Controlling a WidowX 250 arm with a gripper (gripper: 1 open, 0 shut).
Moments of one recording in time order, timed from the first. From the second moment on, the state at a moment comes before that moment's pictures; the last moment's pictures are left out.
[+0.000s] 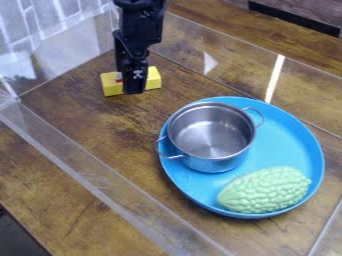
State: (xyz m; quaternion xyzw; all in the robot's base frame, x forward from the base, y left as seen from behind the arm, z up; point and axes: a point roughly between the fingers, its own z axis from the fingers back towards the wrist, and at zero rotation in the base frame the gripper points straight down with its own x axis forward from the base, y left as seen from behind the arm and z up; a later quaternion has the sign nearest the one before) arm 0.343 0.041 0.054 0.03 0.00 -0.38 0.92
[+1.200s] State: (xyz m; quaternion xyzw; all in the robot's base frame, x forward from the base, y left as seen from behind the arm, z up) arm 0.361 0.052 0.044 0.03 -0.04 -0.40 0.92
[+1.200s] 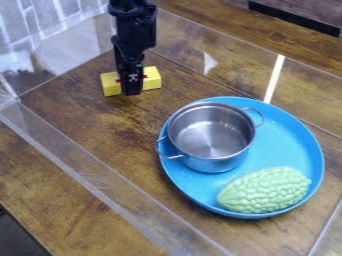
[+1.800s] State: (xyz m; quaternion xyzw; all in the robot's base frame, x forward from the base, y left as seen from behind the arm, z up) arm 0.368 0.053 0.040 0.03 -0.05 -0.40 0.91
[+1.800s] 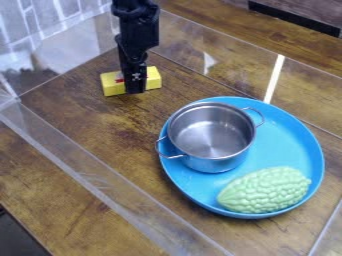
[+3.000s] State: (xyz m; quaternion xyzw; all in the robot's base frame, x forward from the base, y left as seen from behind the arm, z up) arm 0.375 0.063 0.023 0.02 -0.04 -0.41 0.91
